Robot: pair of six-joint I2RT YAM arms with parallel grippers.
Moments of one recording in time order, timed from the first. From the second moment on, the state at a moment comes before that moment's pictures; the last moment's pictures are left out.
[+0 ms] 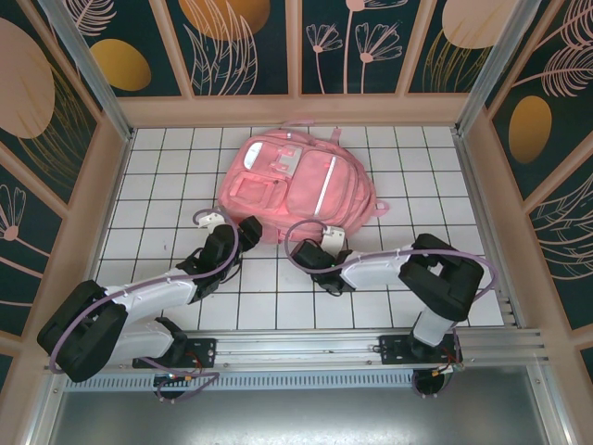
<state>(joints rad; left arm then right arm) -0.68 1.24 0.40 0.35 -0.35 -0.99 1.05 1.67 0.74 -0.17 0.59 1.09</state>
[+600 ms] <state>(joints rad) -0.72 1.31 0.35 0.45 -0.13 -1.07 1.03 1.59 0.69 -0.10 0.59 0.92</state>
